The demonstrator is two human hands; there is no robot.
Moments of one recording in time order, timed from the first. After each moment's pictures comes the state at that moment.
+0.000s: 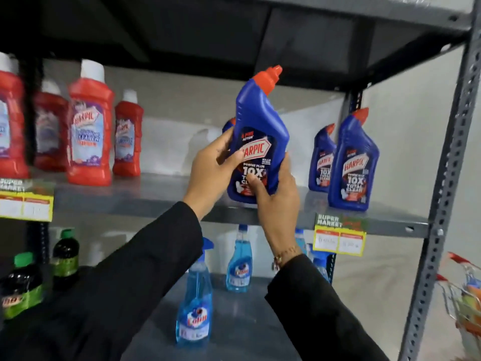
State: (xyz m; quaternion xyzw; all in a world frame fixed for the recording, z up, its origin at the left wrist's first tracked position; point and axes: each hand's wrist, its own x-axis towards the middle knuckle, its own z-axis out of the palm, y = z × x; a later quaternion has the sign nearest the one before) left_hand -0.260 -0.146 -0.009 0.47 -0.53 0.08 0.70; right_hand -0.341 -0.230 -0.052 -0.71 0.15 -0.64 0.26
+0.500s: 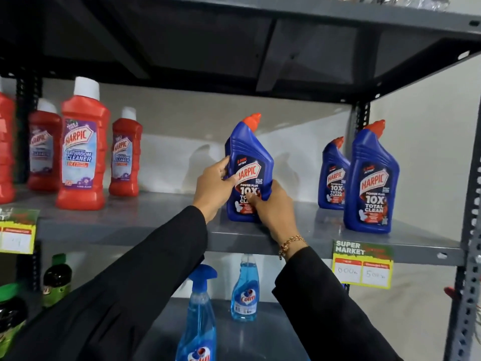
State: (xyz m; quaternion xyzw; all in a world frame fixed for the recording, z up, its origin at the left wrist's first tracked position) left_hand -0.205 -0.200 -0.001 0.59 -0.47 0.03 0.66; right_hand -0.294 -0.283 -0.029 -0.76 0.21 -0.51 0.34
